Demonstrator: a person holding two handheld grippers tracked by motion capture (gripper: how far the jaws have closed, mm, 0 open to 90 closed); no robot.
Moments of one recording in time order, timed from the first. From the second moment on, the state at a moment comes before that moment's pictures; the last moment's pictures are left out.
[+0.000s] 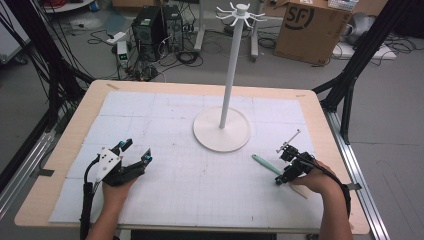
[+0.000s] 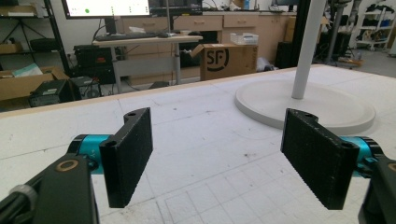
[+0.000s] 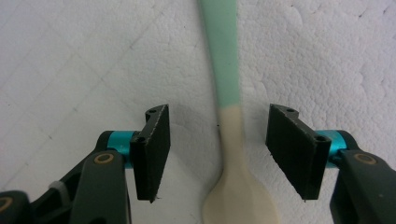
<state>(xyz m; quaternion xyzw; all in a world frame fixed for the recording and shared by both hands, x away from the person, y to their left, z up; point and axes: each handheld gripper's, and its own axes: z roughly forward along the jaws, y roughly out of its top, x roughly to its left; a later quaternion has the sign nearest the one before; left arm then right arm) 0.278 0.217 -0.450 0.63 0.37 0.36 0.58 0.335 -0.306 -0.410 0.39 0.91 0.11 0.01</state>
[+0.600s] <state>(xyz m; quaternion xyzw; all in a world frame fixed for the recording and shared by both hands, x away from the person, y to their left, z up) 0.279 0.217 -0.450 0.63 0.37 0.36 0.58 0.337 -0.306 -0.410 0.39 0.91 0.10 0.01</state>
